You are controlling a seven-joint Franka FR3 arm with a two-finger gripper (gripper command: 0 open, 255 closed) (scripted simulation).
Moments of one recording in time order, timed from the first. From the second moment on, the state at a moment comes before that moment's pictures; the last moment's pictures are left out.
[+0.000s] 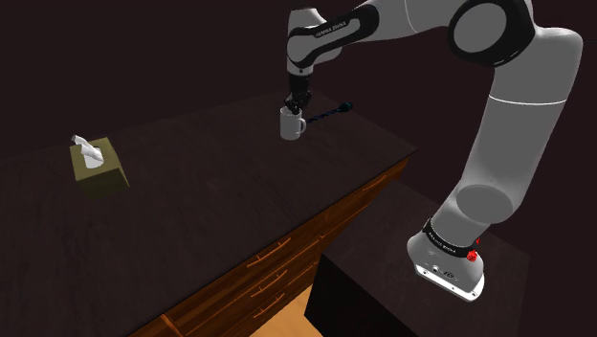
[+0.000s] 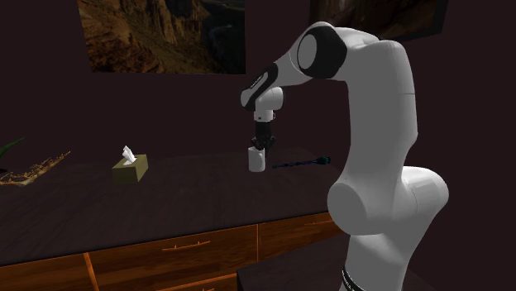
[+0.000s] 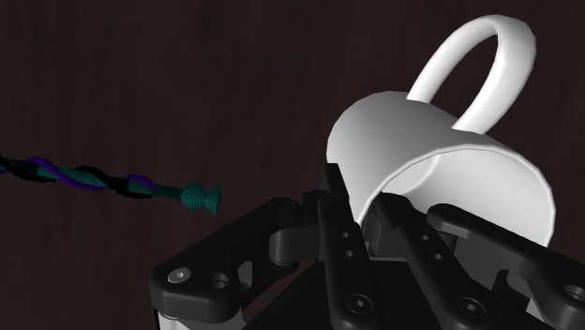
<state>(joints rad) -0.02 0.27 0.03 -1.81 -0.01 2.04 -0.02</state>
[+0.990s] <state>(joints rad) -0.02 0.30 0.02 -1.84 -0.01 2.10 -0.02</state>
